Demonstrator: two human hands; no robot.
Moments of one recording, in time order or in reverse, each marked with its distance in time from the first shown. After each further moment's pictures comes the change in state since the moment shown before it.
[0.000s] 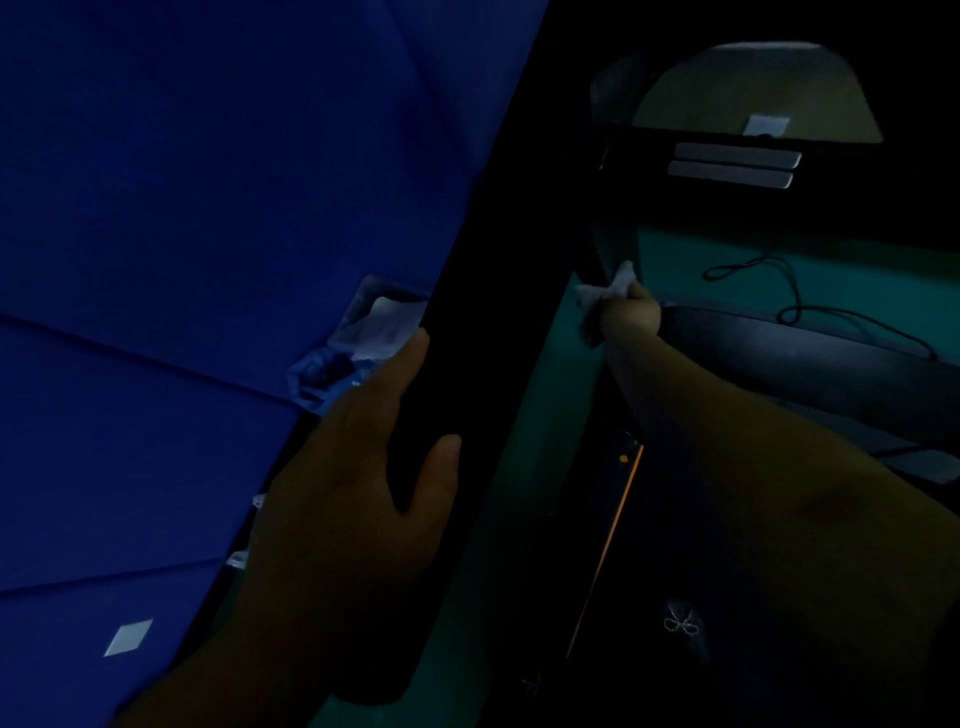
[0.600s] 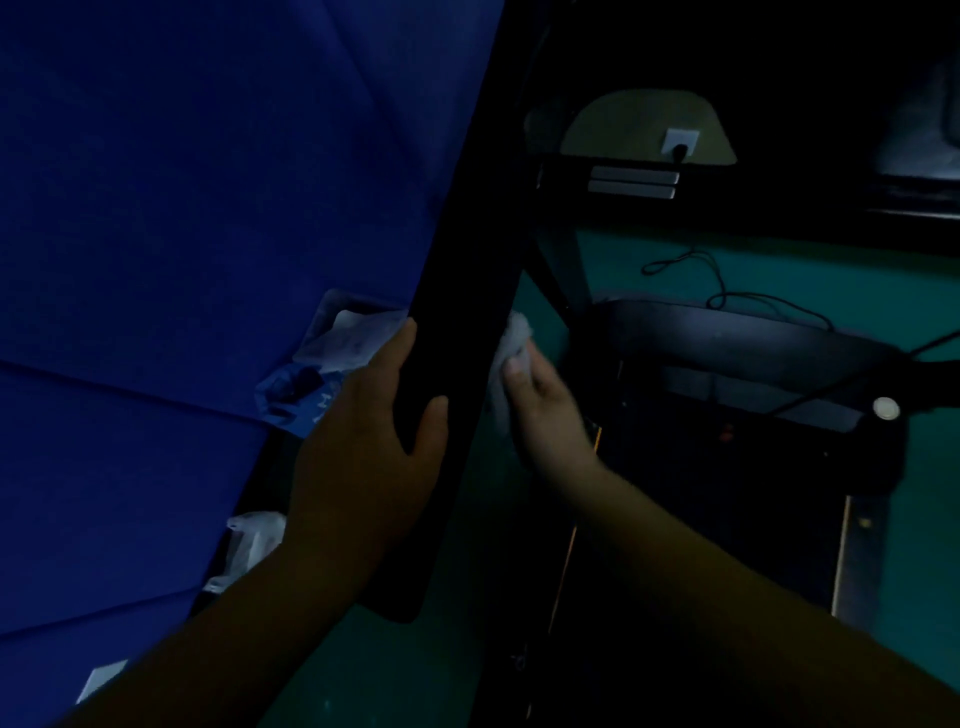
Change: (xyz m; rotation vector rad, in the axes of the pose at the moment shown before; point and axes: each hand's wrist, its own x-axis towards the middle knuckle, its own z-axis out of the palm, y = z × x) left_hand -0.003 0.005 -0.003 -0.060 0.023 0.009; right_hand -0.219 0.009 -0.016 0.205 -0.375 -0.325
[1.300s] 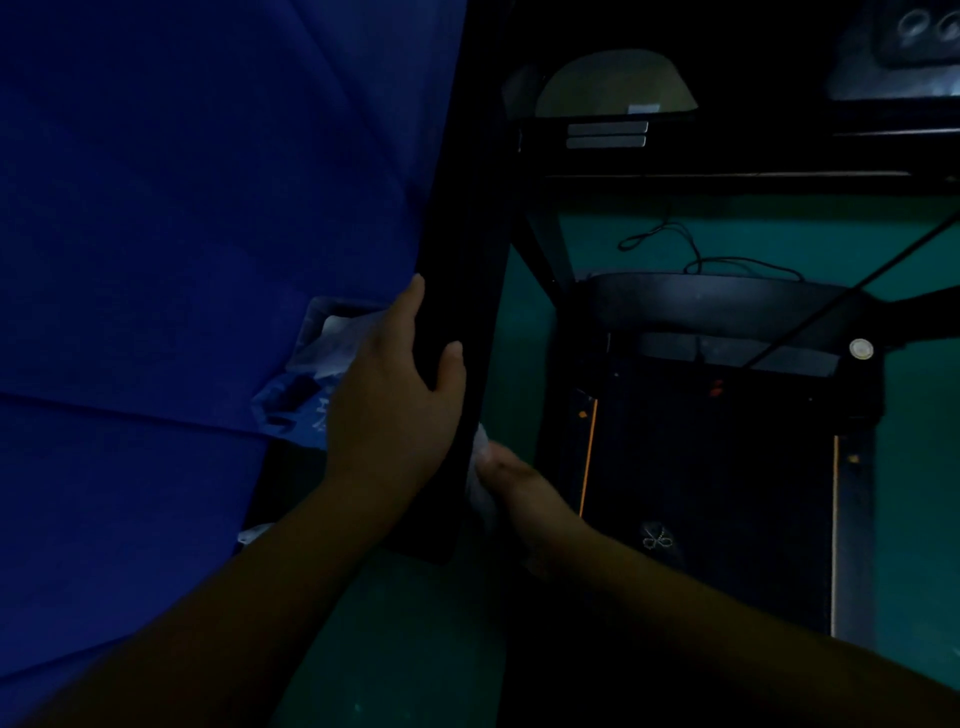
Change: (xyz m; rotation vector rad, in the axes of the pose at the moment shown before) left_hand -0.001 -0.001 -0.001 -0.046 0.008 -0.008; right_hand -0.101 0.038 0.045 0.208 -0.126 0.381
